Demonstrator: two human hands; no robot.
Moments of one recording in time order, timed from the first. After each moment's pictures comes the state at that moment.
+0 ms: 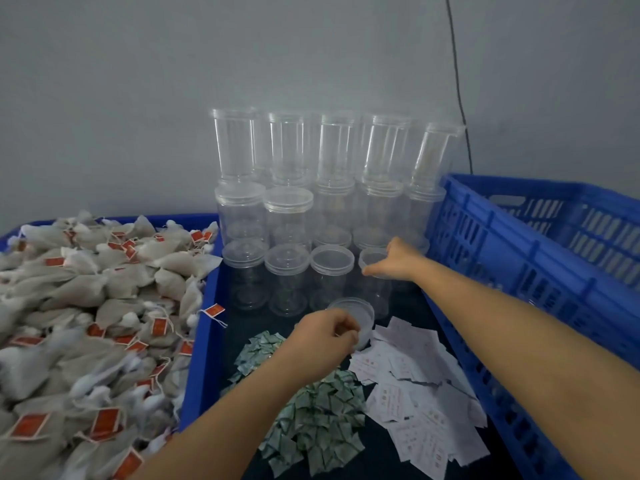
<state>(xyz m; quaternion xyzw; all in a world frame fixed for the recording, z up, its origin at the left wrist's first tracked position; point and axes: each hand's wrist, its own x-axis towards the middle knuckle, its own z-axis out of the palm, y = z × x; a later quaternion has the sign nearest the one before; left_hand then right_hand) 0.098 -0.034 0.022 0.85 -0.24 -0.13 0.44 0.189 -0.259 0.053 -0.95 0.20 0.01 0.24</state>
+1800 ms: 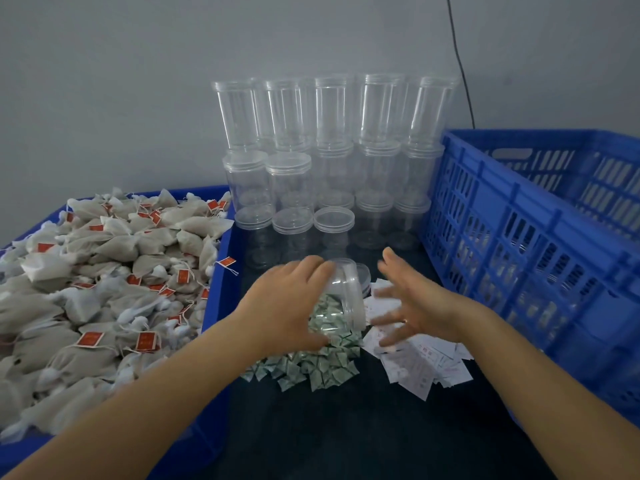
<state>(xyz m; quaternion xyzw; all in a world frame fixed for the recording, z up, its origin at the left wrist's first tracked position) 0.042 0.016 0.050 0.90 -0.42 0.13 -0.01 0.001 -0.208 0.042 -0.71 0.06 0.21 0.67</state>
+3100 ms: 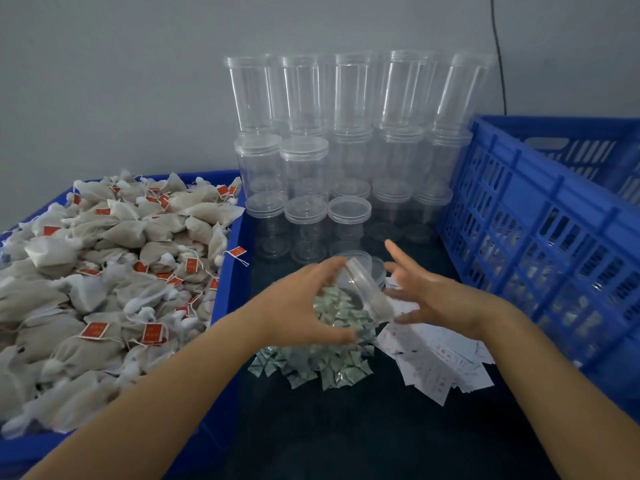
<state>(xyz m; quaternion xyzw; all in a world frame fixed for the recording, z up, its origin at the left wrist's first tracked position) 0.063 0.024 0.036 0.90 -0.35 -0.11 0.25 0.010 -0.208 0.041 -0.78 -0.03 0.19 0.60</state>
